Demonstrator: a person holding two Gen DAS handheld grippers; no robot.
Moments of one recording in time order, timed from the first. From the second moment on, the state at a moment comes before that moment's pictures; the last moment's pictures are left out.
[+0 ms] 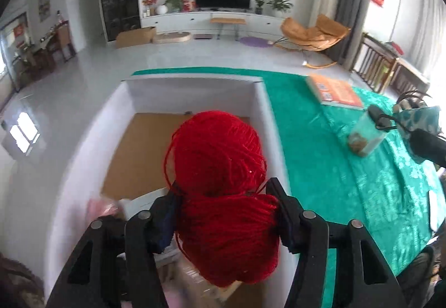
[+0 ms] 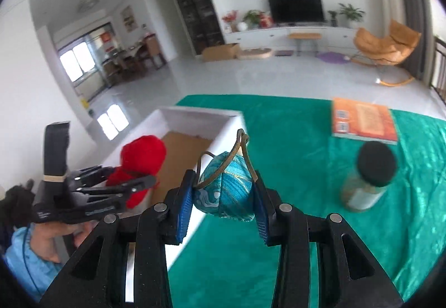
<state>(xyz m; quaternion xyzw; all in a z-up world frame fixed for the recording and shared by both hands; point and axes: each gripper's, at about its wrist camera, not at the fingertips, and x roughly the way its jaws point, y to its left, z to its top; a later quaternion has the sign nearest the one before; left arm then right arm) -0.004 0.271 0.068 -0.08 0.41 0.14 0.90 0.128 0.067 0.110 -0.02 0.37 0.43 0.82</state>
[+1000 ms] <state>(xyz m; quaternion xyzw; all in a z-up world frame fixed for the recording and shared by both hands) -0.118 0.271 0.085 -0.08 0.36 0.33 0.87 0.040 0.154 0.082 -0.09 0.42 0.42 0.80</state>
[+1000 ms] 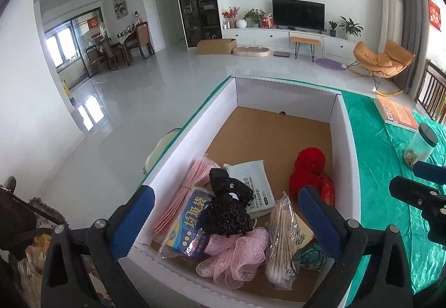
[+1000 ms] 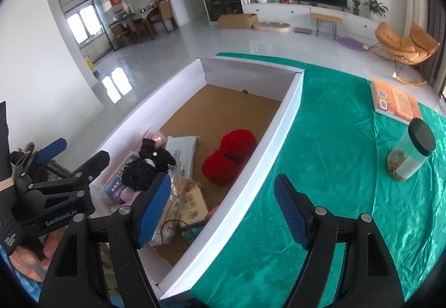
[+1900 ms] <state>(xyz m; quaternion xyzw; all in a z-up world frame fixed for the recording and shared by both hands) -0.125 0.278 0.075 -0.08 0.37 0.34 0.86 0.005 0.180 0.072 -0.18 0.42 0.42 0.78</state>
